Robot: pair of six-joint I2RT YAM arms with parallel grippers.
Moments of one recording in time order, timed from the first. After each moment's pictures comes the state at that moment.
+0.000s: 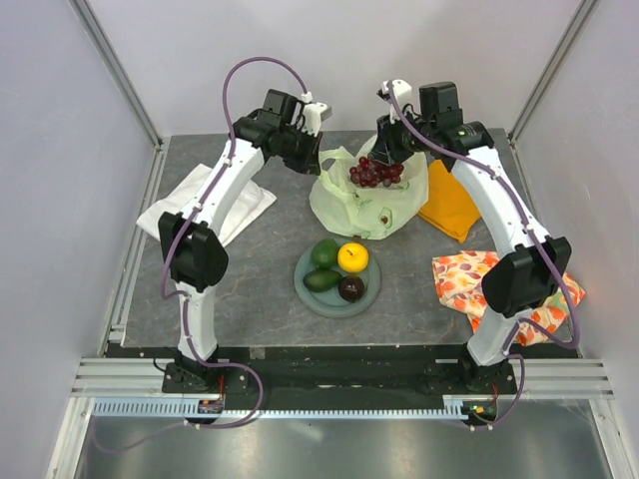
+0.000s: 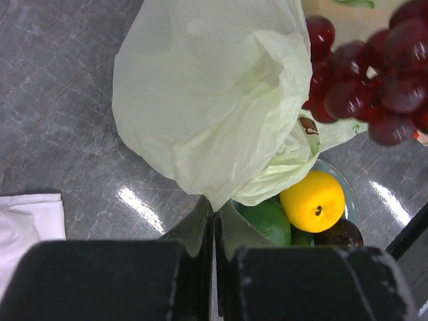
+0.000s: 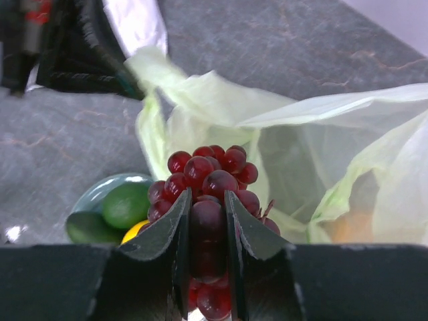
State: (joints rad) left arm -0.42 2.06 2.12 -0.91 0.39 0.10; right arm 0.29 1.79 1.89 -0.69 -0.46 -0.14
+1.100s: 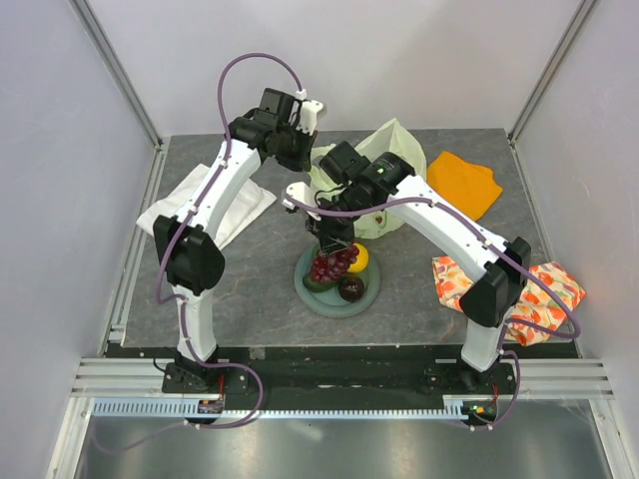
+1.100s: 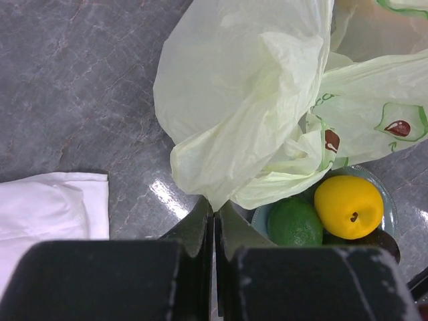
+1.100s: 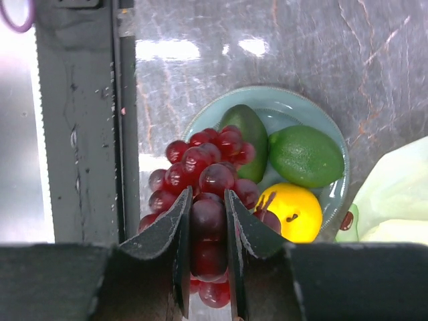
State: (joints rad) left arm -0.42 2.03 2.12 -0.91 0.25 0.12; right arm 0.77 1.83 1.92 -1.21 -0.57 -0.62
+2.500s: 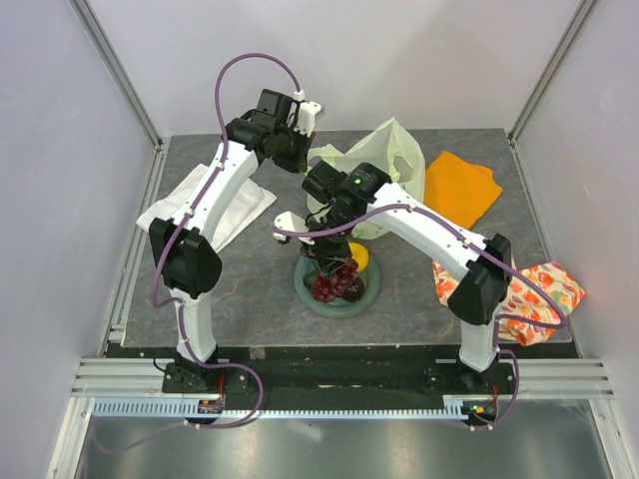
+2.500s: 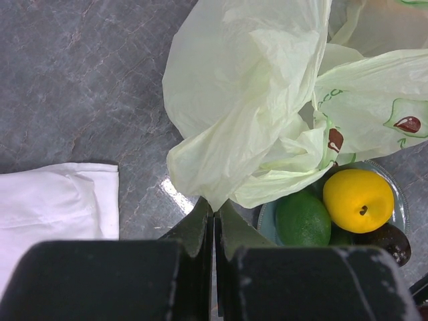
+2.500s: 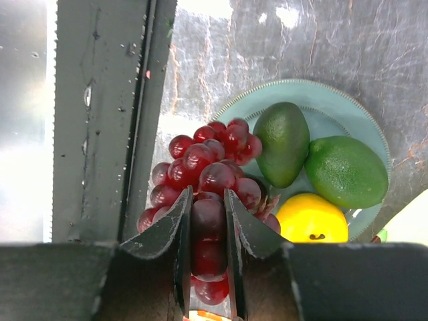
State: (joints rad) left arm -0.42 1.99 2.08 -0.91 0.21 0.14; right arm 0.86 1.89 1.94 -1.35 -0.56 -0.80
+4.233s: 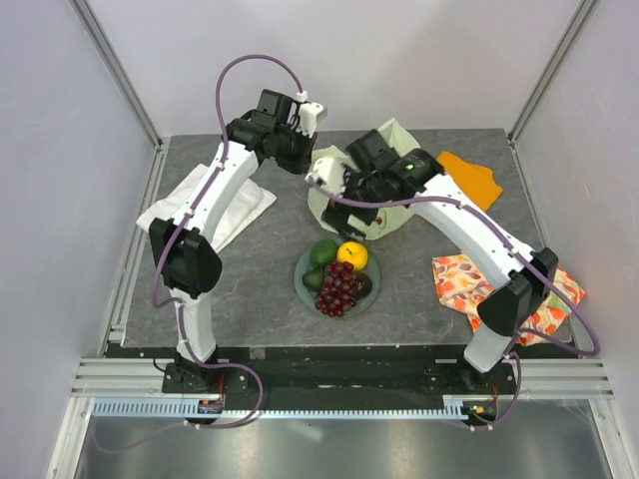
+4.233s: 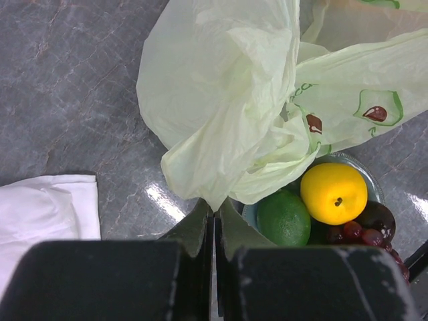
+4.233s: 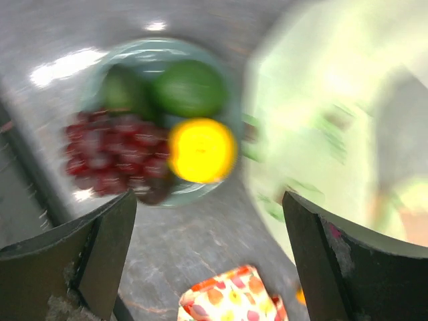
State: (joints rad) left arm -0.42 1.99 2.08 -0.91 0.30 0.14; right arm 0.70 1.73 1.86 -1.13 -0.26 -0.52
